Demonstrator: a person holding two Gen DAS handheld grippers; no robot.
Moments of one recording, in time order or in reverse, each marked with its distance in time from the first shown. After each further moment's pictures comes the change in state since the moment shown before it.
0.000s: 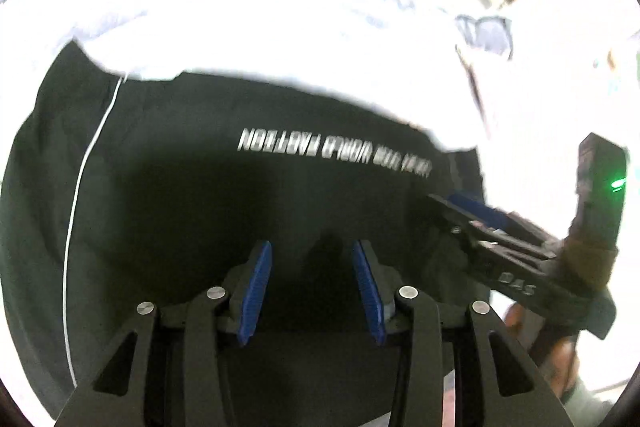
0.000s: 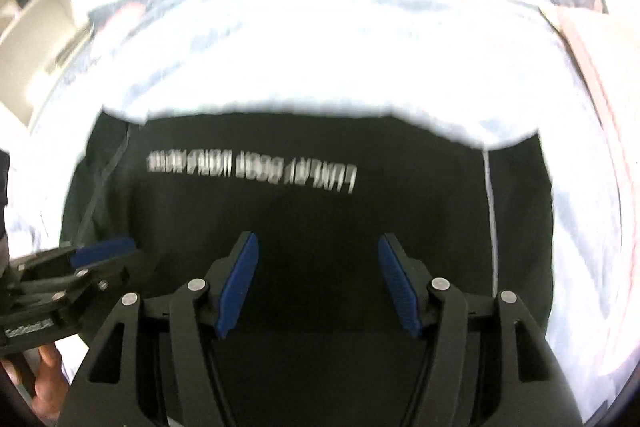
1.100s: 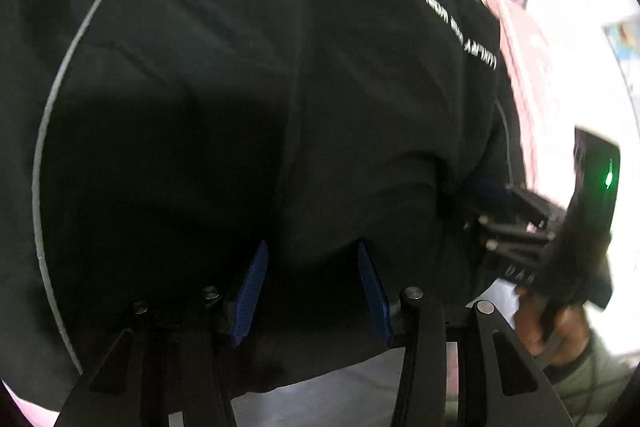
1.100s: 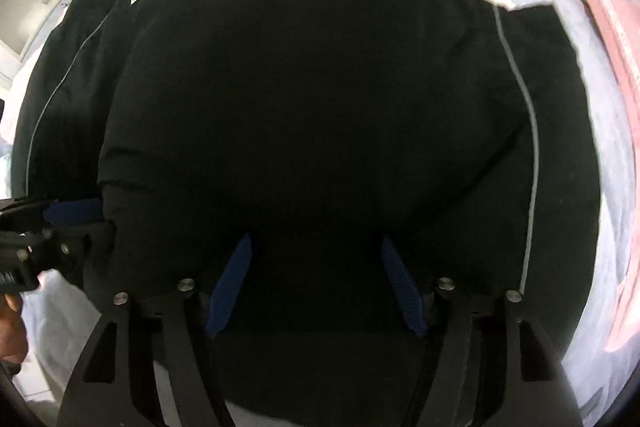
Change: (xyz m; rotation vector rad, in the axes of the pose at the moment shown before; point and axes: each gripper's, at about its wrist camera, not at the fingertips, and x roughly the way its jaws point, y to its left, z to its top) left arm 0.036 0.034 -0.090 -0.022 0.218 -0.010; right arm 0.044 0.012 -0.096 -0.124 0.199 -0.047
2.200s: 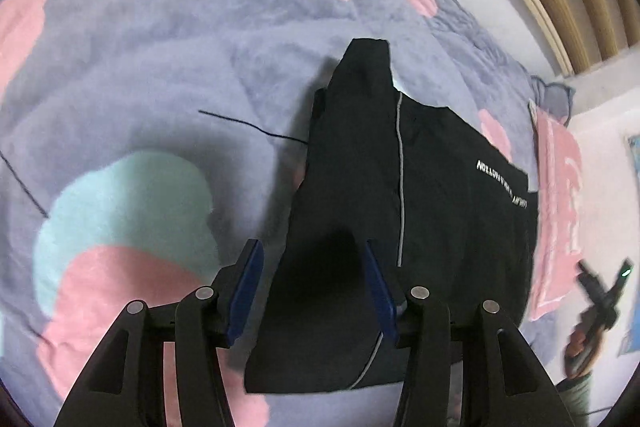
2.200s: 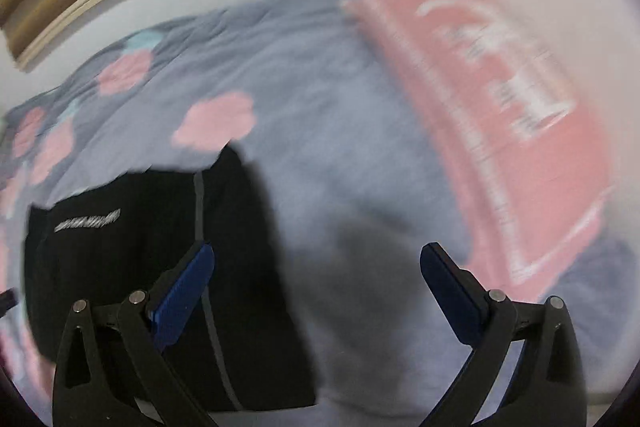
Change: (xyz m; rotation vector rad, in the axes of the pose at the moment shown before) left arm -0.148 0.145 0.011 -0.233 -0.223 0.087; right arm -0.136 -0.200 -0.011 0.407 -0.252 -0.146
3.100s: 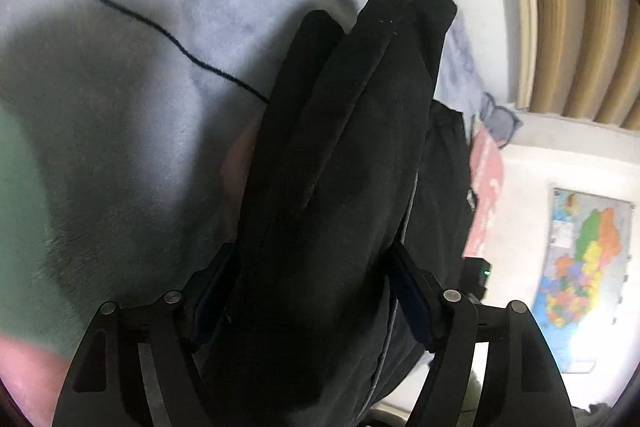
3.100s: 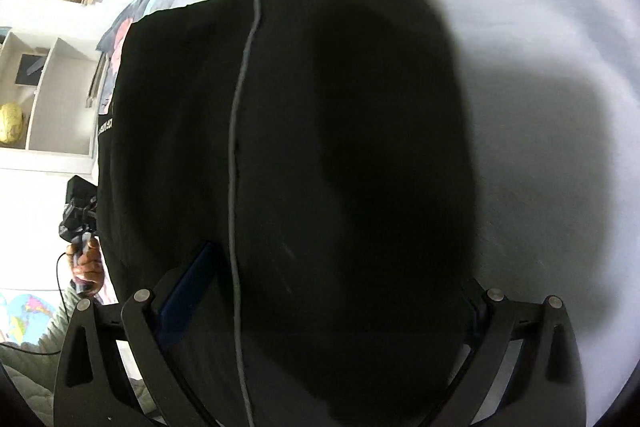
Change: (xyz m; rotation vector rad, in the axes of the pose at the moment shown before) left arm 0.121 0.025 0.020 -0.215 0.230 -0.429; right arm 0.187 0.046 -0.042 -0.037 0.470 0.589
